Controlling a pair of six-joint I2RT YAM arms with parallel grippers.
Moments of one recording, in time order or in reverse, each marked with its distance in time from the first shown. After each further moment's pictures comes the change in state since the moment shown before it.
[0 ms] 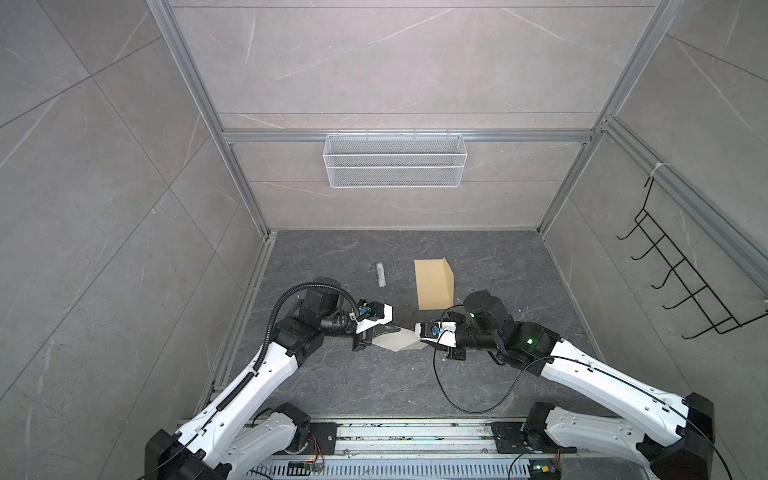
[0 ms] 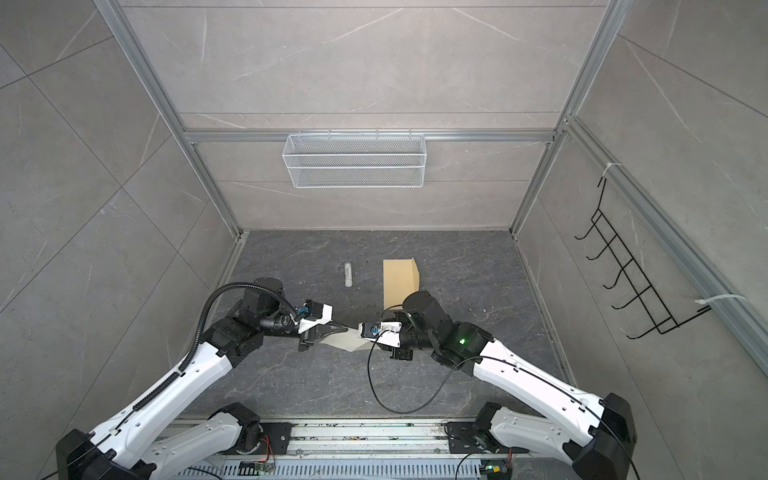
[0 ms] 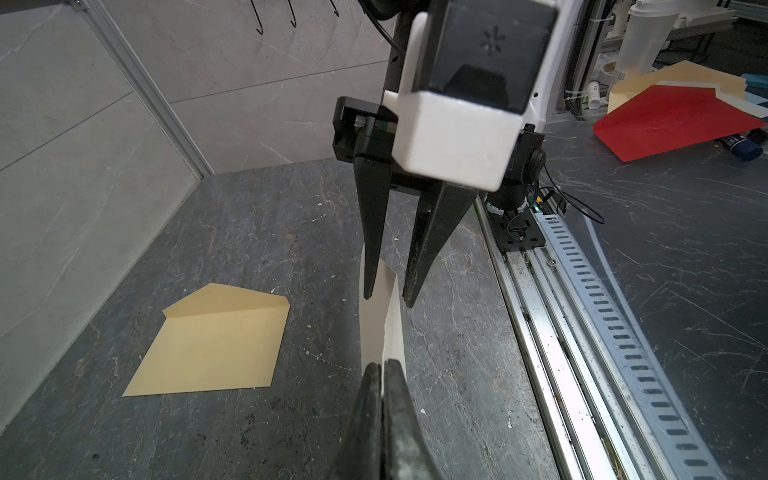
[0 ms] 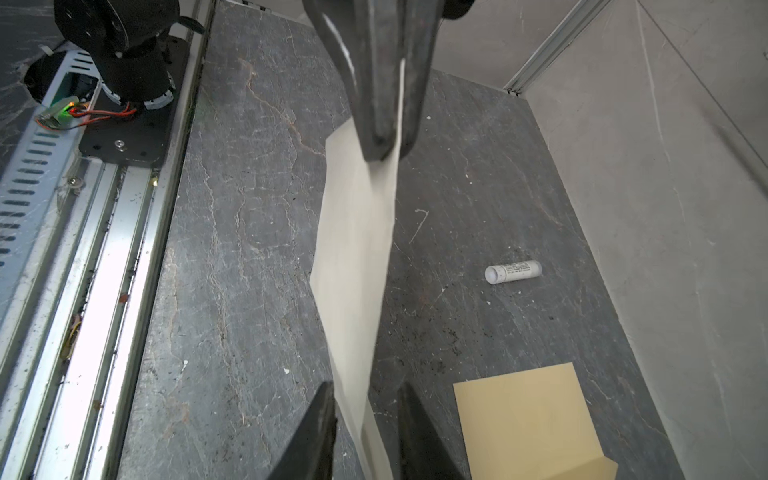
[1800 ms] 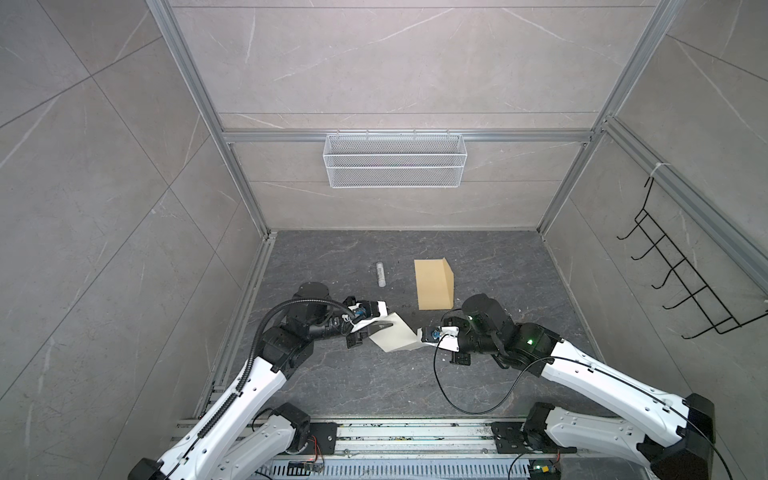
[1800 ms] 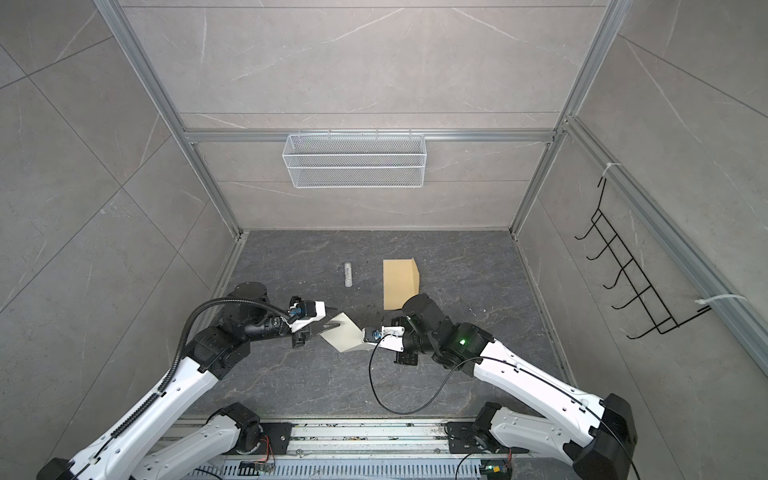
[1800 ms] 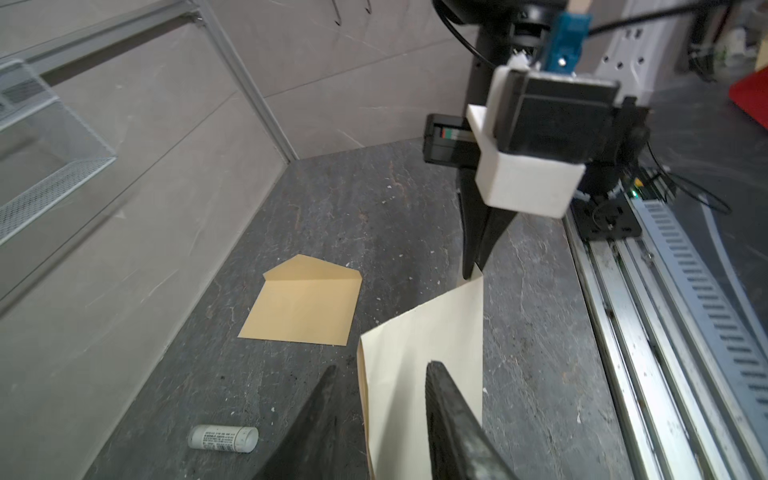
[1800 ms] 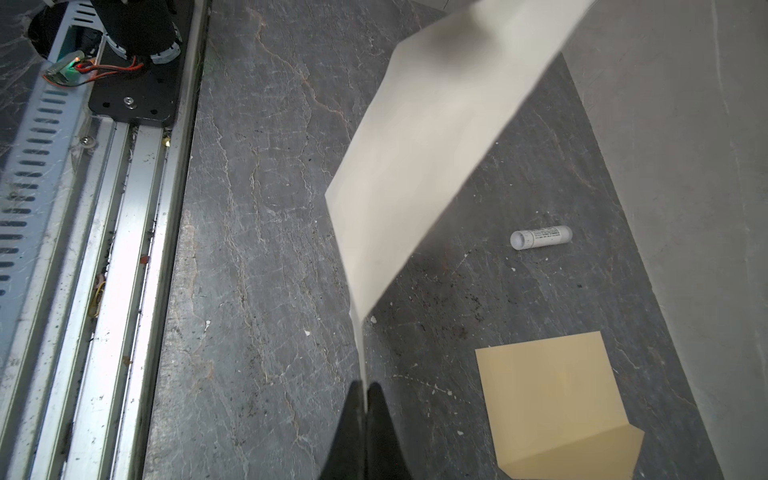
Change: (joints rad) left arm 0.000 -0.161 -0.005 0.024 -0.267 -0.044; right arm 0.000 -0.007 -0.003 -0.088 0.012 -0.001
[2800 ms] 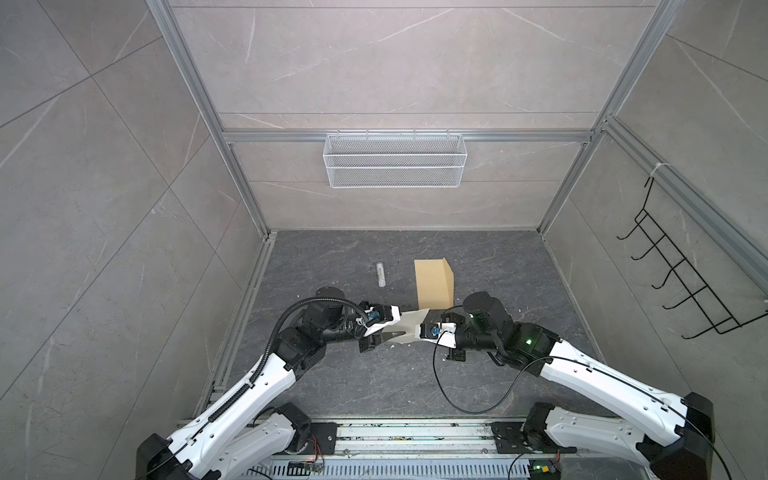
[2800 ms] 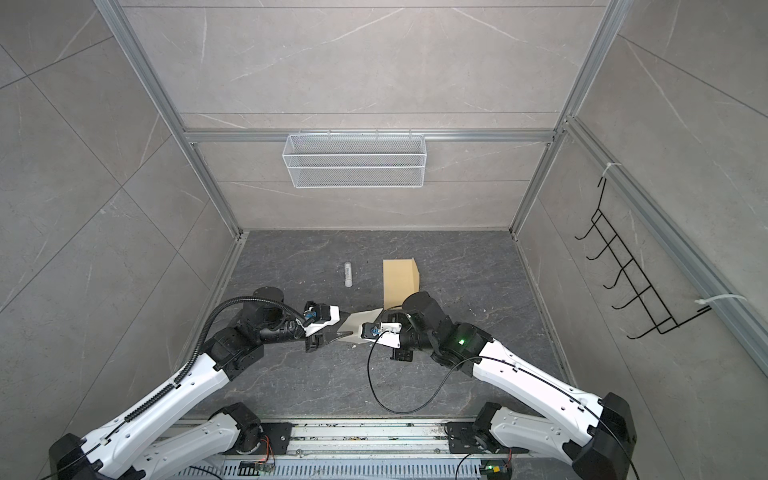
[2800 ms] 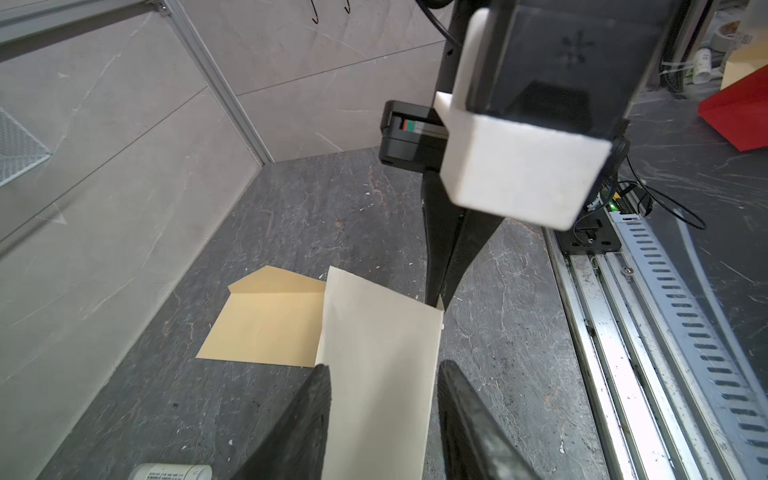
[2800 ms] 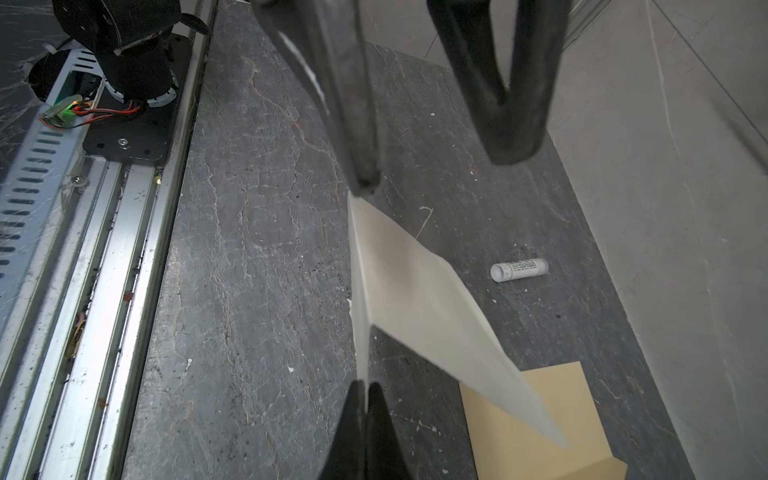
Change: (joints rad) left arm -0.134 0.107 -0.051 0.126 -0.014 -0.060; right arm 0.000 0.010 -0.005 0.103 -0.023 0.008
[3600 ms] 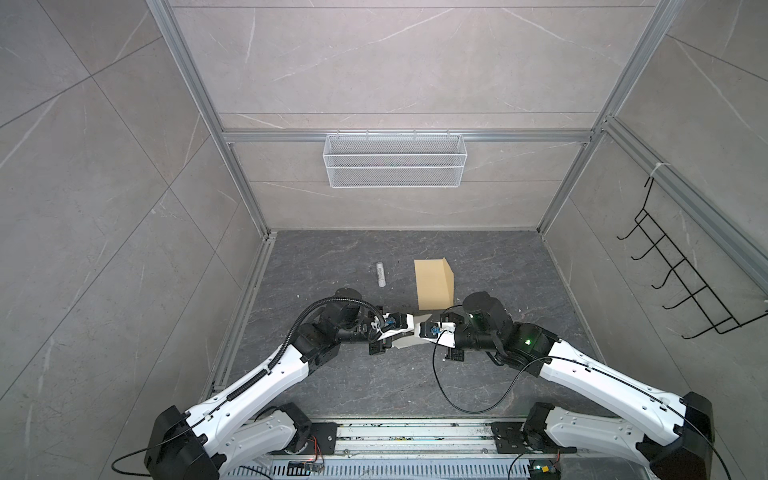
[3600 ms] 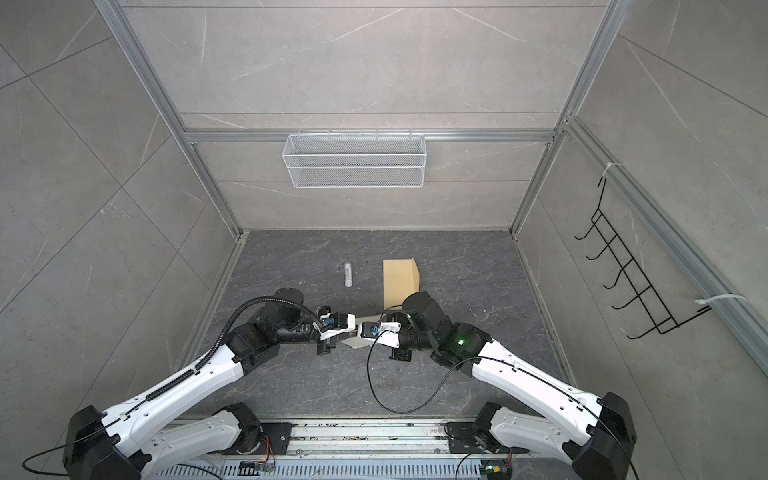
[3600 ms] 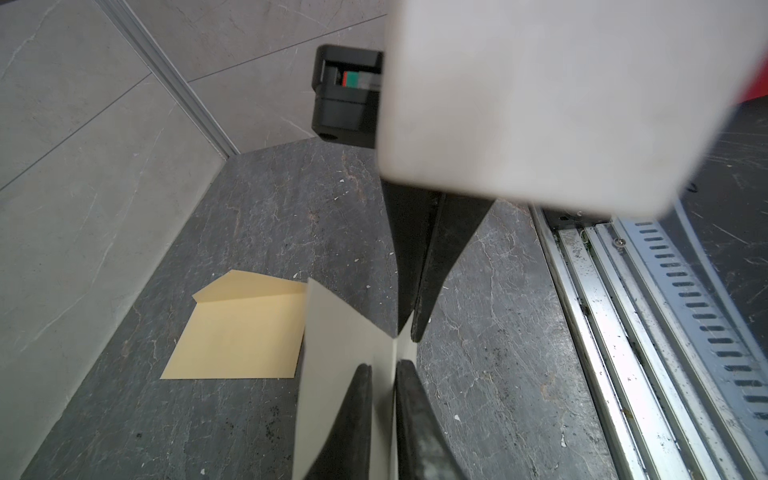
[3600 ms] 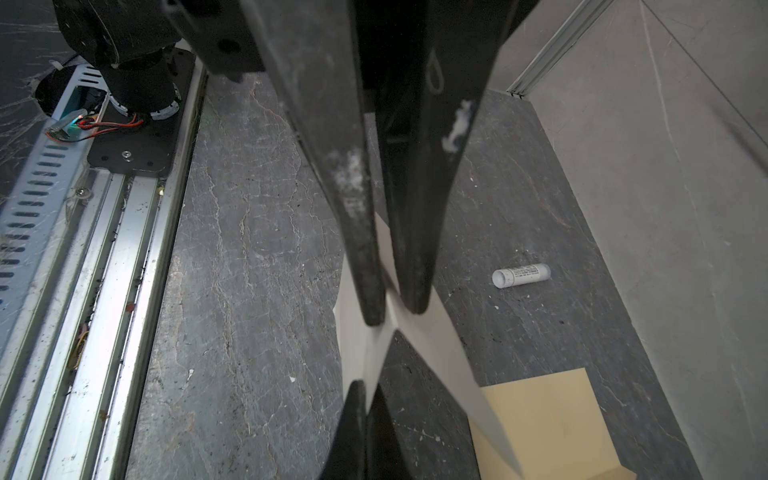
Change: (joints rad) left arm -0.068 0.098 -0.002 0.027 -0.030 0.056; right arm 0.000 0.000 -0.010 0.028 -0.014 0.018
